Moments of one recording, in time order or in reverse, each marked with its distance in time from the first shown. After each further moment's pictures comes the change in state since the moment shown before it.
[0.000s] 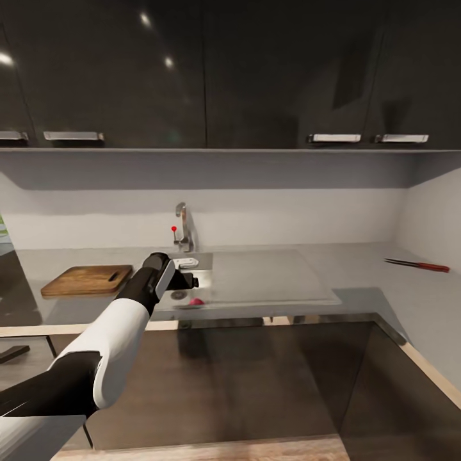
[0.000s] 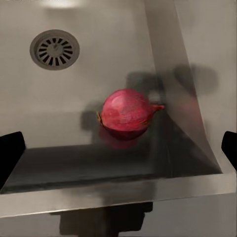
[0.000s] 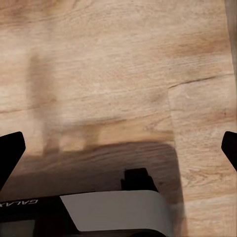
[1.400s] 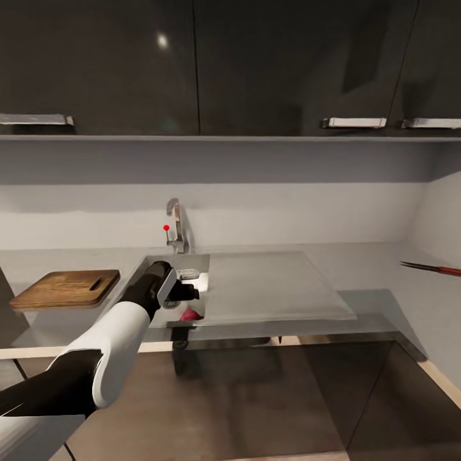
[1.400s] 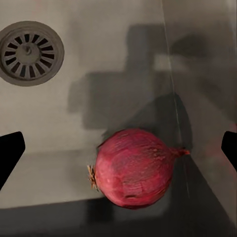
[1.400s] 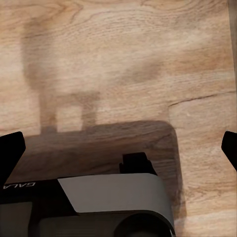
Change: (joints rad) left arm 0.000 0.005 -0.001 0.104 -0.001 -0.005 -0.002; right arm 0.000 0.000 0.000 0.000 0.000 0.021 0.000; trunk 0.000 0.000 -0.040
